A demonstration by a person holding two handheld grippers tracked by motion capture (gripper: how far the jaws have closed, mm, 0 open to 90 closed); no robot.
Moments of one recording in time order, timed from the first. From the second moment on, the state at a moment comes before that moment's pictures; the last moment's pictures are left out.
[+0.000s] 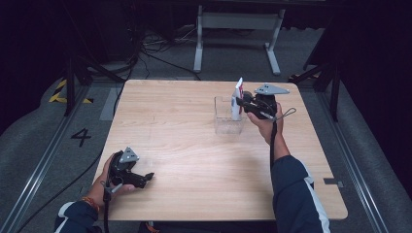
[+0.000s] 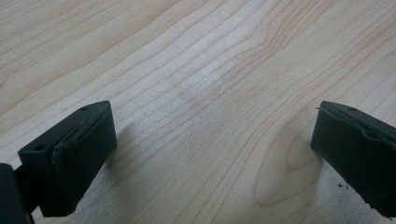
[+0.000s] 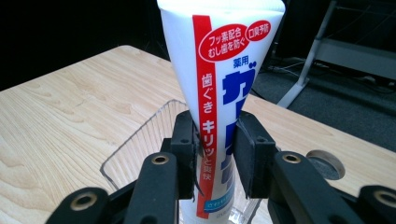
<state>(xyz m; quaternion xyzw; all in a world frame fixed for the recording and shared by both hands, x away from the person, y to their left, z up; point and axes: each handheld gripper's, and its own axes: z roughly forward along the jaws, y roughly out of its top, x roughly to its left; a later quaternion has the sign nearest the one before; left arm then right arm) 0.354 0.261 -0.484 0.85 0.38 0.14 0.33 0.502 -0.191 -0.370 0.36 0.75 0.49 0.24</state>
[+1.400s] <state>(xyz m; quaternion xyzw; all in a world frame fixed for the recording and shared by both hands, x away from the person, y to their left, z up) 0.354 0.262 -0.483 0.85 0.38 0.14 0.33 0.475 -0.203 -0.371 0.33 0.81 0.43 0.25</state>
